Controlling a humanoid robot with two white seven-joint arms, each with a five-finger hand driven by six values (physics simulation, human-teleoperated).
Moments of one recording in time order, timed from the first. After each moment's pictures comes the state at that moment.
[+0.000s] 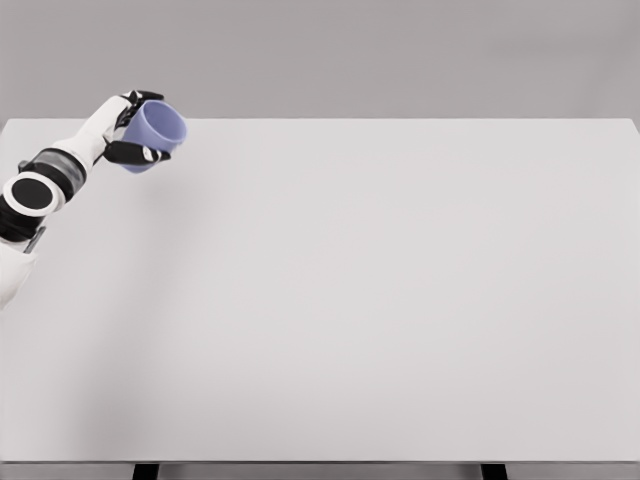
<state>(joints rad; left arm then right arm) -0.64 0.57 -0.53 -1.28 0.12 0.29 -0.11 0.03 0.00 -0.02 0.04 0.05 0.01 0.09</state>
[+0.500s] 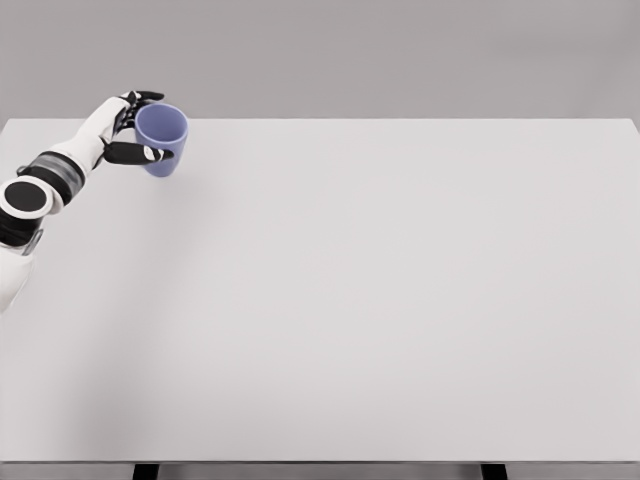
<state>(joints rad) -0.62 0.56 -0.49 -1.28 0.19 0.27 -0.11 0.03 0.00 -0.02 0.04 0.05 0.01 0.09</state>
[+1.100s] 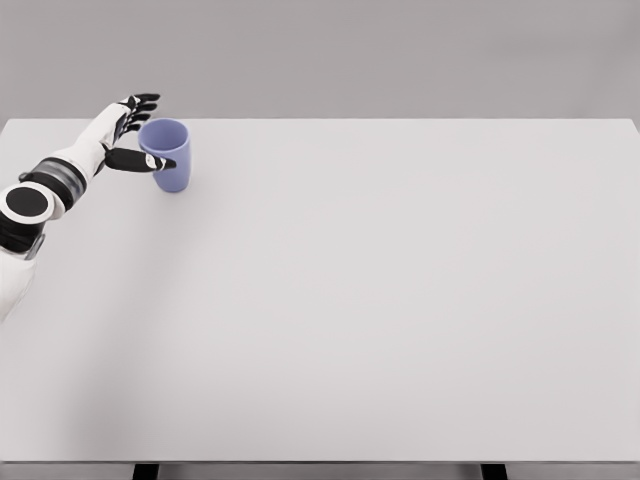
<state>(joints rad) -0.60 0.55 -0.48 -1.28 0.19 0.27 -0.11 0.03 0.00 -0.02 0.04 0.05 0.01 0.09</state>
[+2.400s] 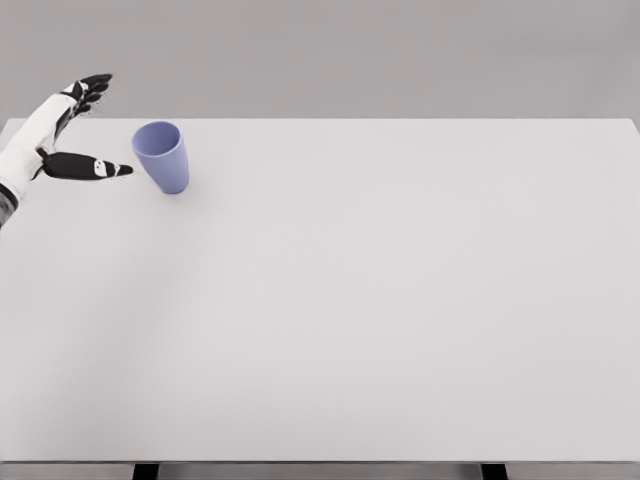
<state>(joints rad) -0.35 0.75 -0.28 -1.68 0.18 0.27 -0.11 0.03 0.00 -0.02 0.04 0.05 0.01 0.09</state>
